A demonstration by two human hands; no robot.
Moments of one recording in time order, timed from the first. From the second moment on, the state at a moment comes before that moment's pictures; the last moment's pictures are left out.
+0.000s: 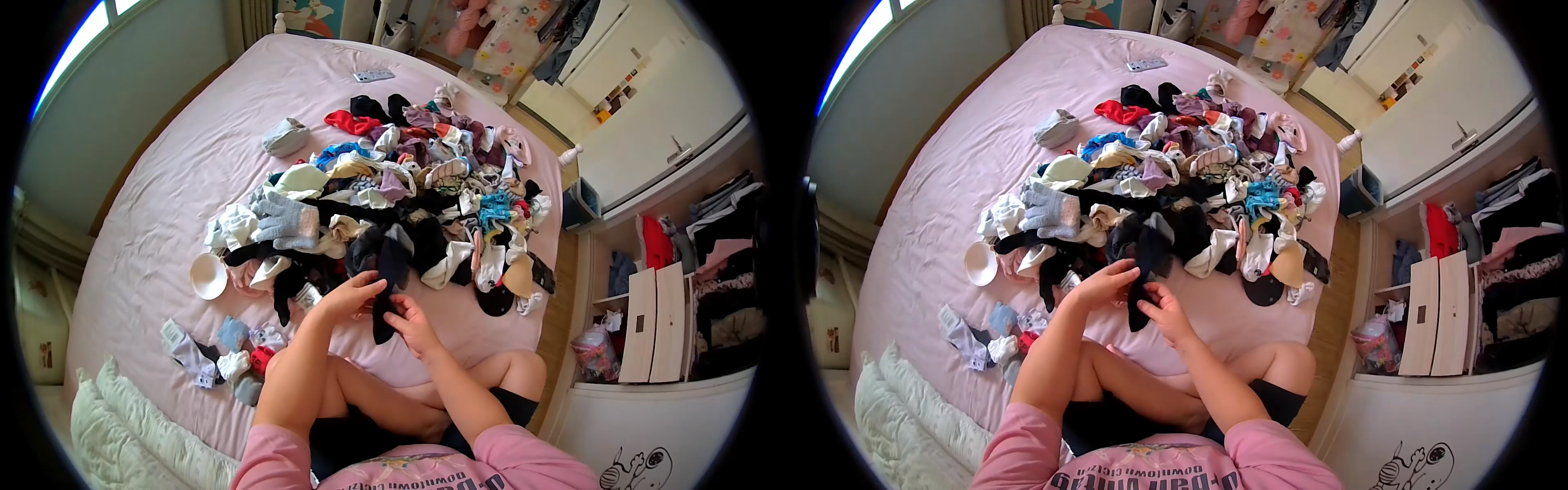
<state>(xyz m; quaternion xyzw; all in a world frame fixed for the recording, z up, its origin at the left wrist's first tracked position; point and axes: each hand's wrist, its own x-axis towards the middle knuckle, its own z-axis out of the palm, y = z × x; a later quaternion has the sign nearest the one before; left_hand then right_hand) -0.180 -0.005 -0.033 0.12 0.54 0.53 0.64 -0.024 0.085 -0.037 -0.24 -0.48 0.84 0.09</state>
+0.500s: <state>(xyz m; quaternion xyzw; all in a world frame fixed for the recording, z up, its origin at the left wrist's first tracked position) -0.197 -0.011 -0.014 0.13 0.44 0.79 0.40 -0.051 0.106 -0.029 -0.22 -0.55 0.79 0.13</state>
